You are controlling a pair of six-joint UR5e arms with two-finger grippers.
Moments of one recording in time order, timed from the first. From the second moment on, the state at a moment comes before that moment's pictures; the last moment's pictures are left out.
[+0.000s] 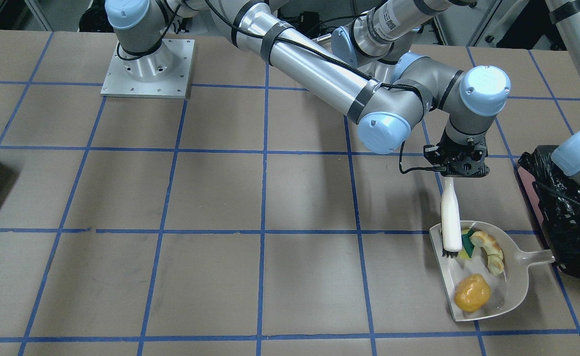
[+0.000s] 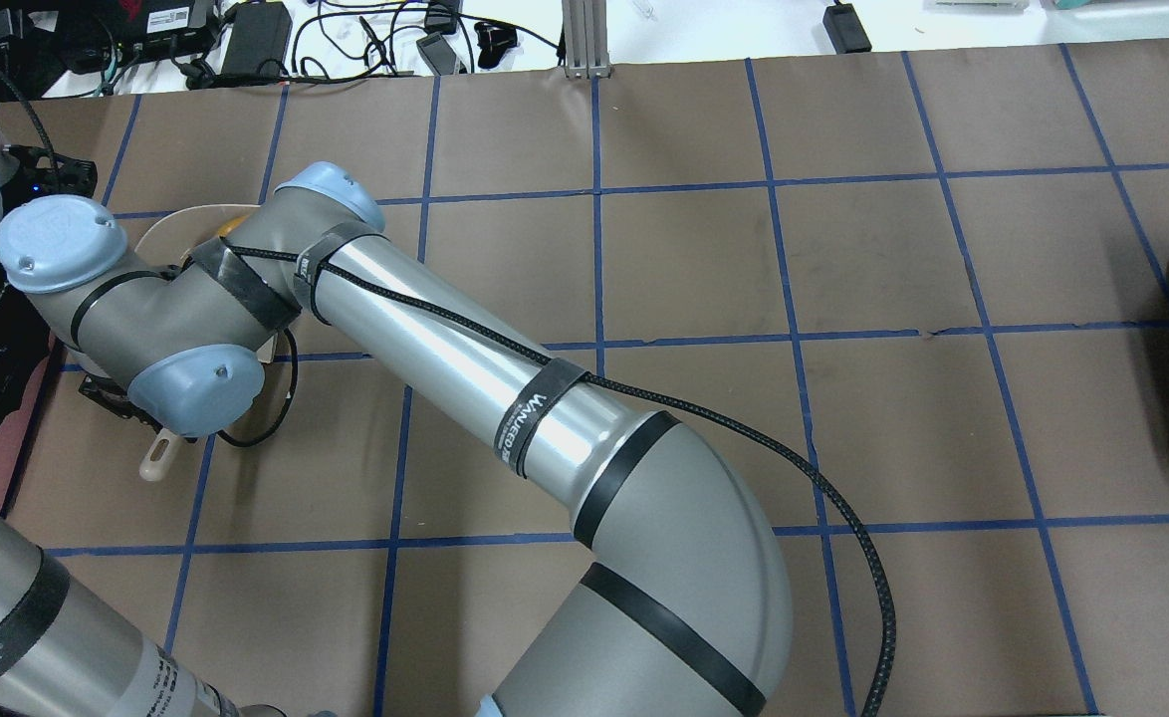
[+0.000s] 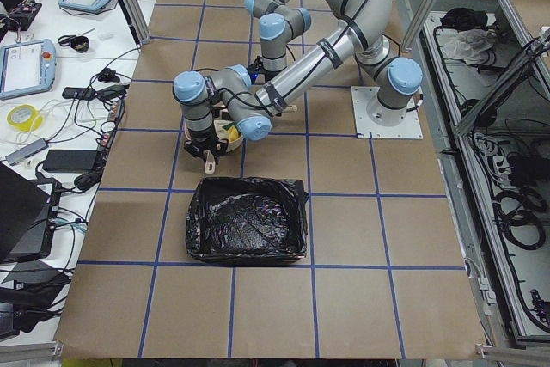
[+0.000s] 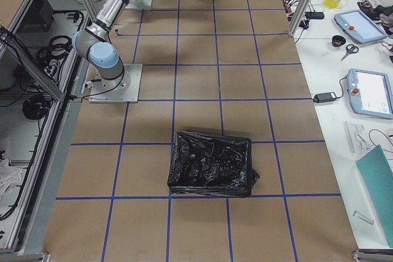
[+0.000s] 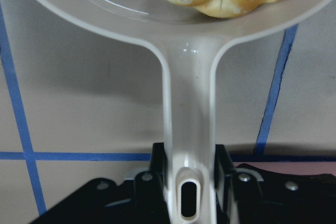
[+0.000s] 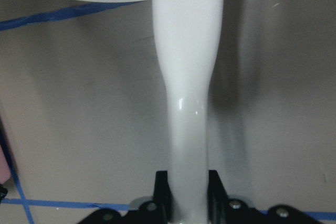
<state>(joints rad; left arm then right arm) -1.05 -2.15 -1.45 -1.06 1.76 2.05 2.45 -0.52 0.58 -1.76 -1.33 1.03</state>
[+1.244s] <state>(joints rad) -0.99 -2.07 -1.45 -1.16 1.61 2.05 2.25 -0.75 0.69 -1.42 -1.47 0.85</state>
